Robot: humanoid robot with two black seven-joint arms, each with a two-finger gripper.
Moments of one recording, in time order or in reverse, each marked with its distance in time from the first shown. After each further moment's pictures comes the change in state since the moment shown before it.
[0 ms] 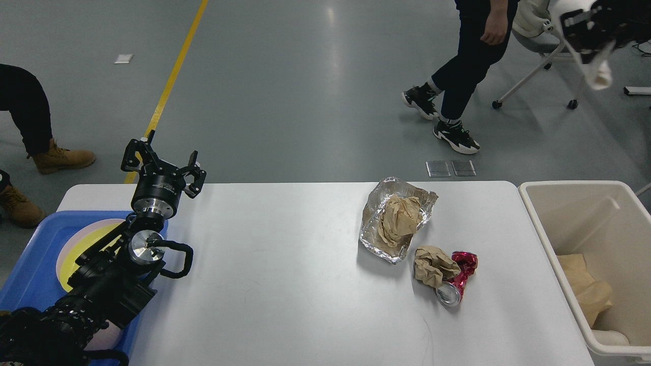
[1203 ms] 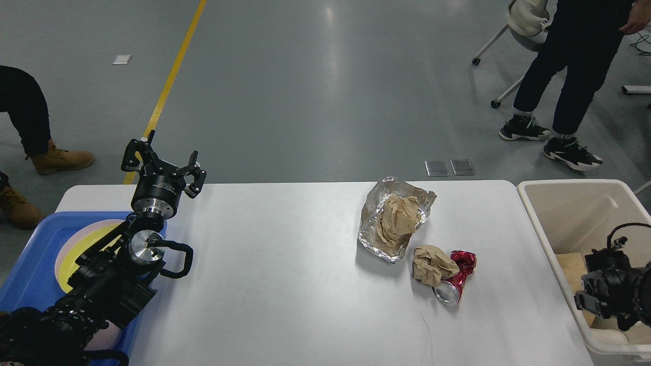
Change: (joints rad) left arm 0.000 0.000 0.000 0.000 0.000 0.000 0.000; right arm -1.414 0.084 -0.025 -0.452 -0.056 -0.698 -0.006
